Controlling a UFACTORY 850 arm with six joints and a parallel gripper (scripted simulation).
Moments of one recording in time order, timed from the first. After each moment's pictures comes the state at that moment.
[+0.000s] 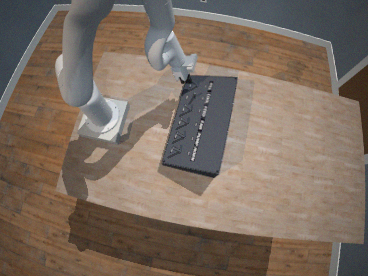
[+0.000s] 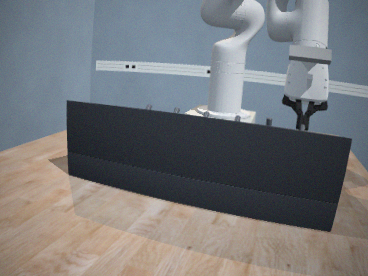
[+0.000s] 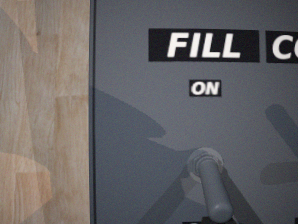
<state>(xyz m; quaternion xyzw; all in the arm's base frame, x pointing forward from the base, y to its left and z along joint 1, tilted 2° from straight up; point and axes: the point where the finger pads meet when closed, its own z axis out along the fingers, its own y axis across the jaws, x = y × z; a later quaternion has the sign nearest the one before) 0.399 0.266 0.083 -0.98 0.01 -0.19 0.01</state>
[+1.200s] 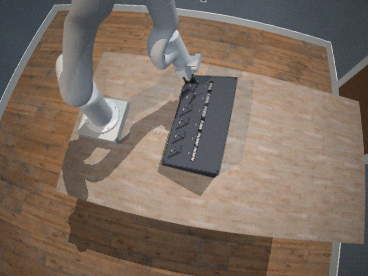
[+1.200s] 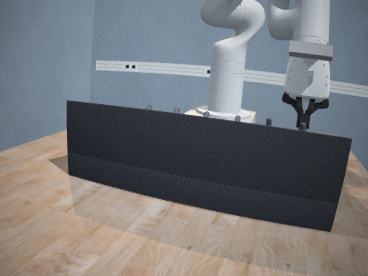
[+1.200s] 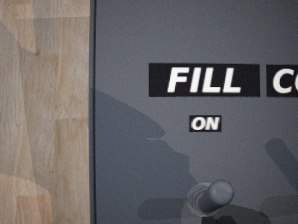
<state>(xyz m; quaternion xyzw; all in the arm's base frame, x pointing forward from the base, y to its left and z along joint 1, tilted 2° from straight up) 0.419 0.265 0.091 -0.98 0.01 -0.19 0.01</state>
